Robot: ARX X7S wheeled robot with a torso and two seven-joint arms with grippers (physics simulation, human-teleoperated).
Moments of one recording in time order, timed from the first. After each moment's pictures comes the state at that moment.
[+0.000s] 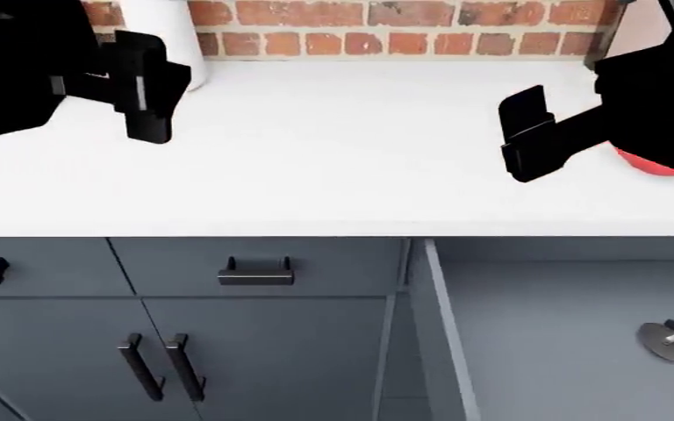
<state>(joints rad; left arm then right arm) -1.59 -0.71 0.36 -0.05 -2.17 -1.45 -1.11 2.03 0.98 -1.34 -0.22 1.93 0.94 0.75</state>
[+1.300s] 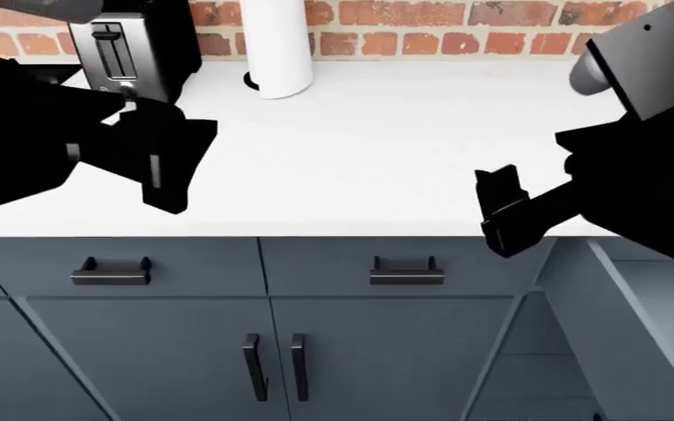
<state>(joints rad) -1.48 -0.79 0.38 0.16 -2.32 -1.33 -1.11 1.91 1.06 -1.33 -0.38 1.99 0.89 0.74</state>
